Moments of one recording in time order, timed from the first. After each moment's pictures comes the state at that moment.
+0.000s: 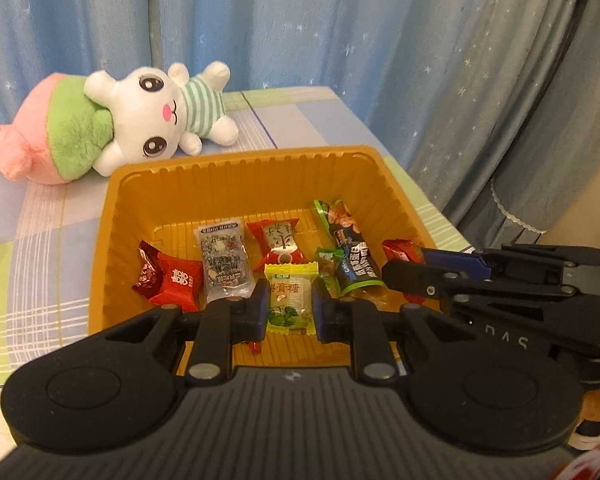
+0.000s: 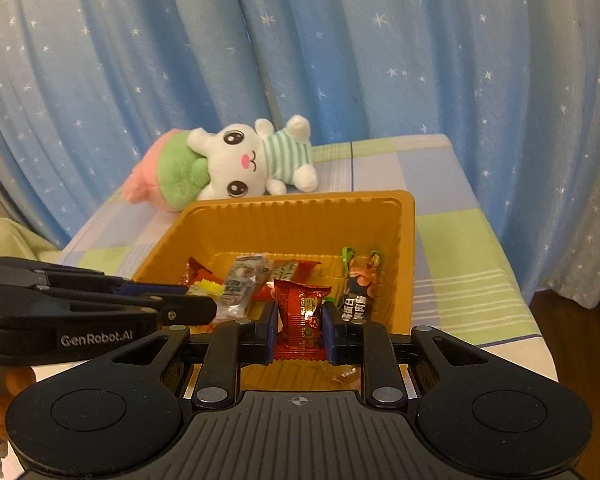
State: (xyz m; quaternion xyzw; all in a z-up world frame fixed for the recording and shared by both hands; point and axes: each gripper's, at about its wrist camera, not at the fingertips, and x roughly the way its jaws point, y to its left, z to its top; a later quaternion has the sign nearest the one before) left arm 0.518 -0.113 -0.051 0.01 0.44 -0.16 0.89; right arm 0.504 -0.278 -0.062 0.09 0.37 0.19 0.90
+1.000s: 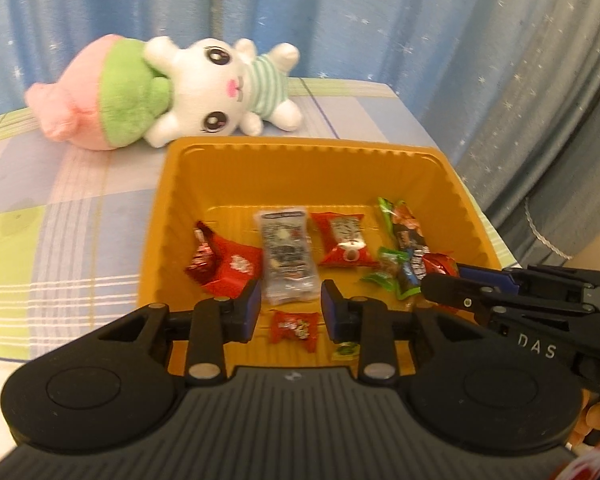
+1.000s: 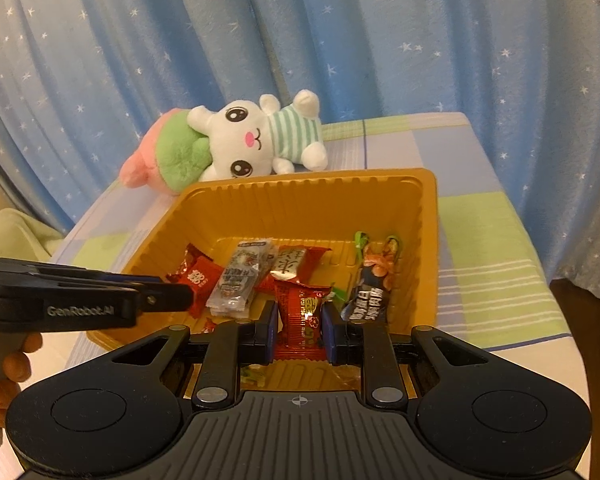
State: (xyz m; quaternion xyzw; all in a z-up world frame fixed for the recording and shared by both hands) left arm 0.530 -0.075 -0.060 -0.03 0.45 -0.09 0.89; right arm 0.523 -0.267 -0.080 0.10 0.39 0.22 0.89
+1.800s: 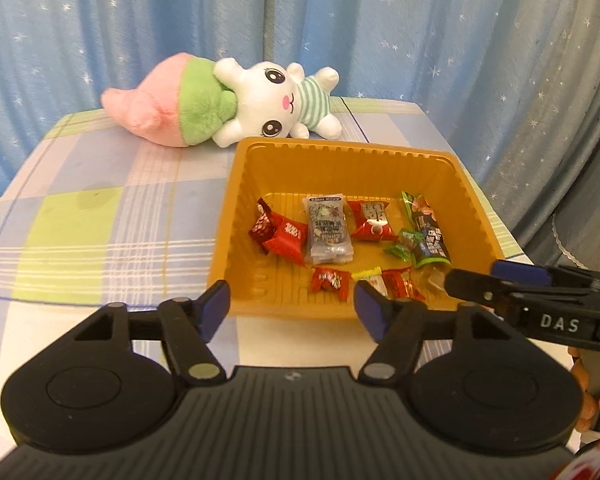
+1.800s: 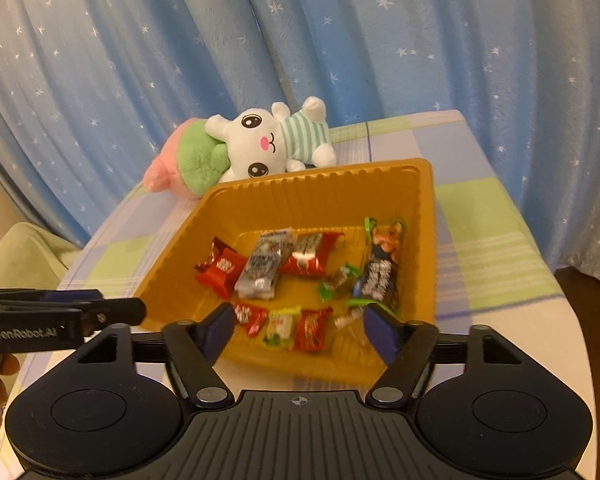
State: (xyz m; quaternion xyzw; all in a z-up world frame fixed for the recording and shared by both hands) left arm 0.449 -0.064 -0.024 -0.02 0.42 -0.02 0.91; right arm 0.476 -0.279 -0.065 0.13 0.38 0.22 0.89
